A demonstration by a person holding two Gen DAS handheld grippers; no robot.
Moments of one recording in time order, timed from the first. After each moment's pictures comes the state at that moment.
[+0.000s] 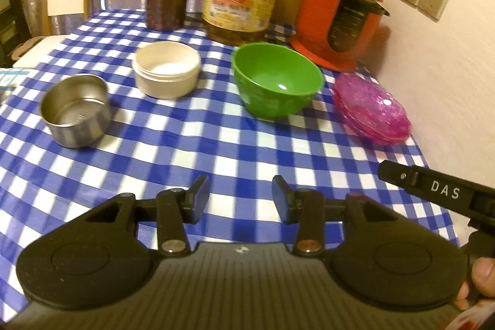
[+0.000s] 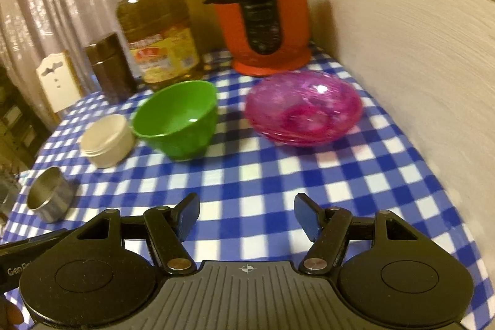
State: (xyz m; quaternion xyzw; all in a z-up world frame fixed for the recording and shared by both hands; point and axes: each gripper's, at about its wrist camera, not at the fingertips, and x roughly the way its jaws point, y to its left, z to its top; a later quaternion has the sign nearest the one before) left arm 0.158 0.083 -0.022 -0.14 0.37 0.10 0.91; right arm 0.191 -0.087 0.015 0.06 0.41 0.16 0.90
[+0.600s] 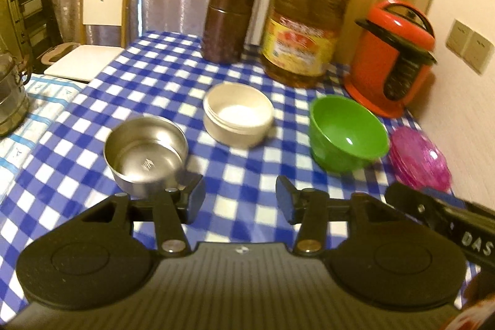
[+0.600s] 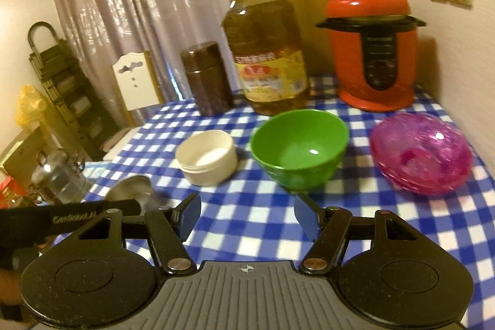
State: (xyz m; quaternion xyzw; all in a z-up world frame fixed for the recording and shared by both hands) left arm 0.167 0.184 0.006 -0.15 0.34 0.16 0.91; right arm 0.195 0.006 0.037 0.07 0.36 0.30 0.88
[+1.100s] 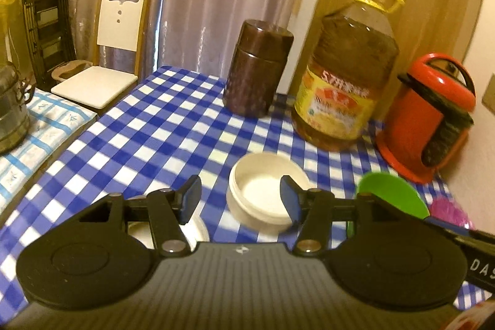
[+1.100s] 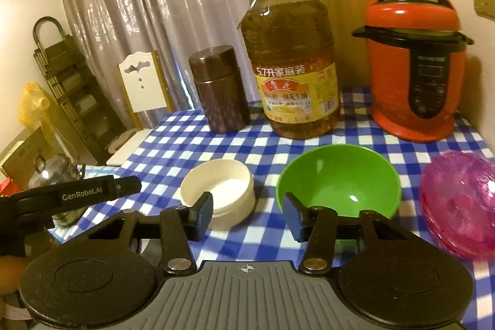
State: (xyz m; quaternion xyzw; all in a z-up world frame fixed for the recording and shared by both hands) left arm 0.239 0.254 -0.003 -0.17 0.27 0.20 0.93; right arm 0.275 0.074 0.026 0.05 0.36 0.32 0.88
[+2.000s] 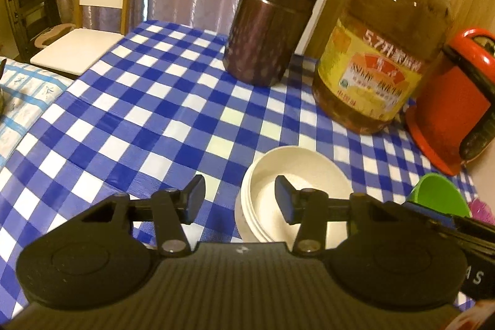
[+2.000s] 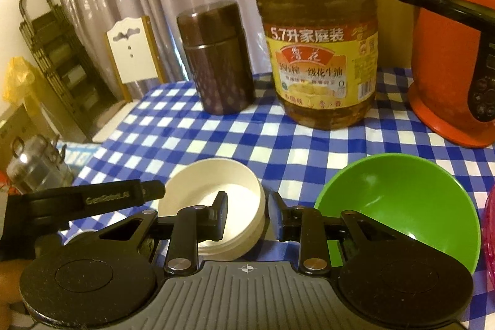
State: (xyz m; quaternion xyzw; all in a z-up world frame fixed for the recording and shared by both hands) left arm 0.337 0.311 -0.062 -0.19 0.36 0.17 0.90; right arm 0.348 0.154 -0.026 0.01 0.40 0.32 0.86
